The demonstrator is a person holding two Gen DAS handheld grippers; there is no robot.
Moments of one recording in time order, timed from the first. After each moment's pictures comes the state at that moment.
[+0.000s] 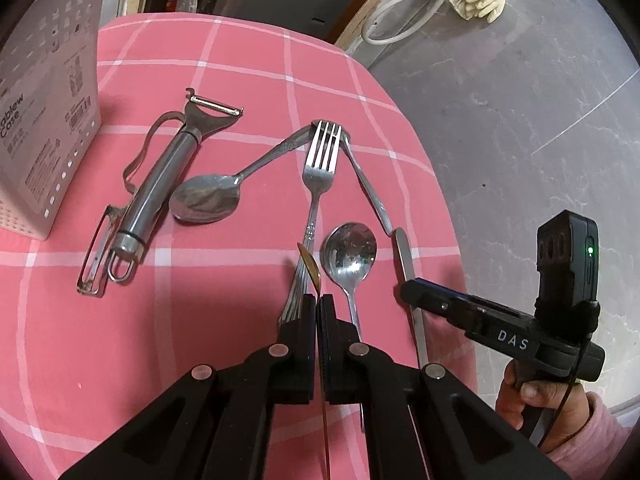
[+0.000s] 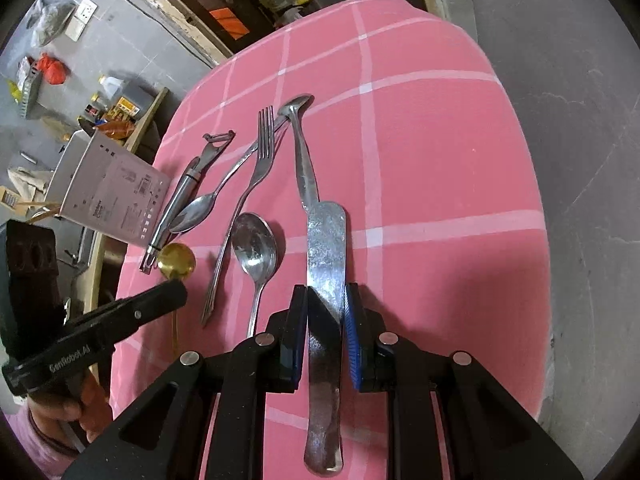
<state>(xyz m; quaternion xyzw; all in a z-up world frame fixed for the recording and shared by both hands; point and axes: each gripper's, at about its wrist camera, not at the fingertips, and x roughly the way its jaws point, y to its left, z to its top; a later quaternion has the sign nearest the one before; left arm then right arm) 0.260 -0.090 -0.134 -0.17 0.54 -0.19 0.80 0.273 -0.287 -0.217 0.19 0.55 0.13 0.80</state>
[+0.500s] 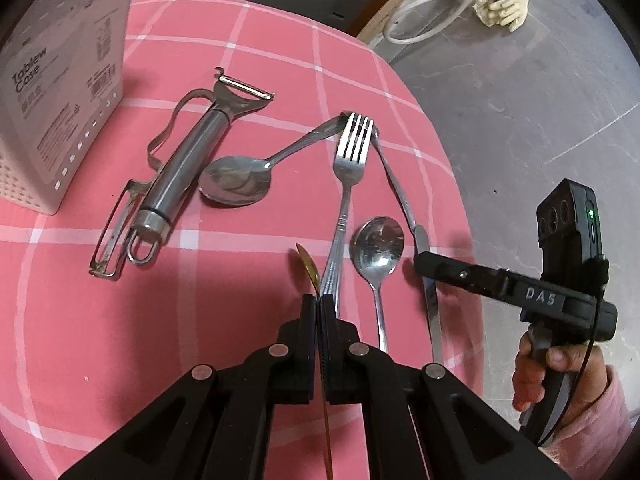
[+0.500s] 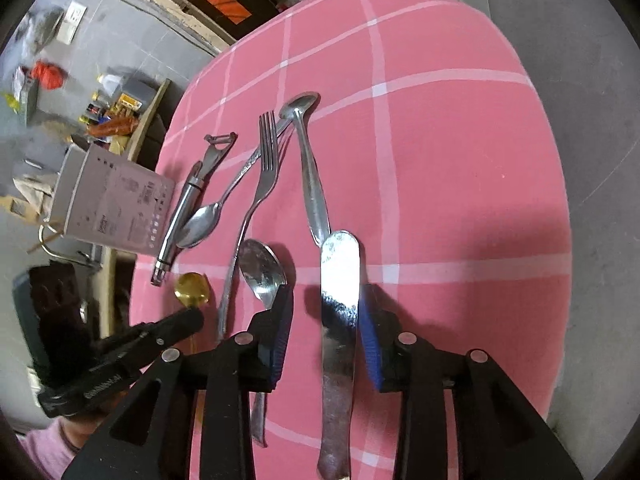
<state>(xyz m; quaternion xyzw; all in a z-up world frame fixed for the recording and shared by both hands) 0.260 -0.075 -0.148 -0.19 0.55 -0.17 0.79 0.304 -0.283 -0.222 0.22 0.58 0.17 0.76</state>
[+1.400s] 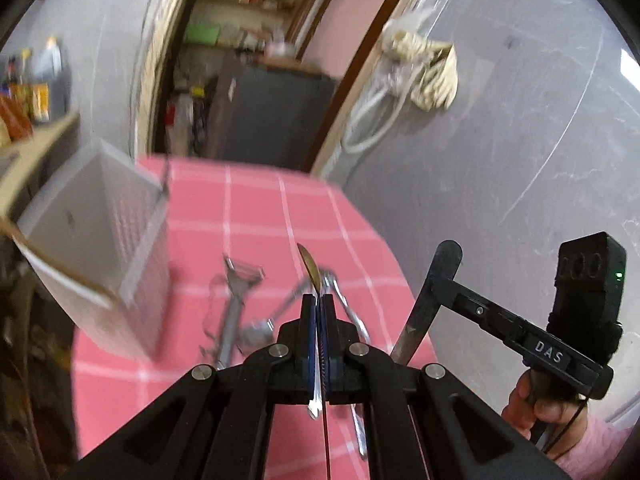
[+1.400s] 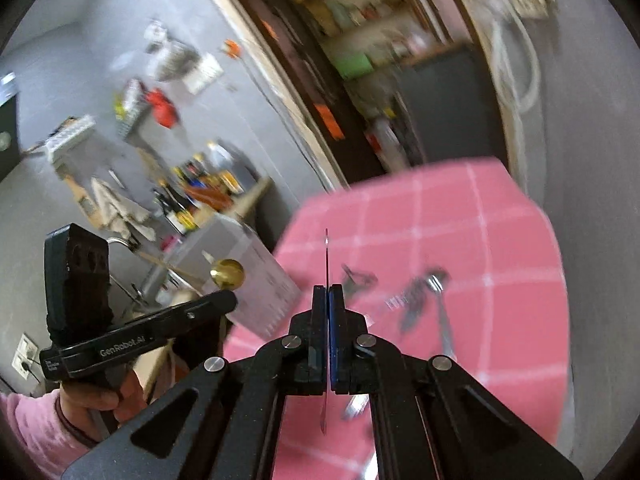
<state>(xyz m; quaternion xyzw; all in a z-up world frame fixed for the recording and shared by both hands) 0.251 -0.035 -0.005 -0.13 0.37 -0.17 0.90 0.259 -0.245 -0.071 0.18 0.32 0.24 0.90</state>
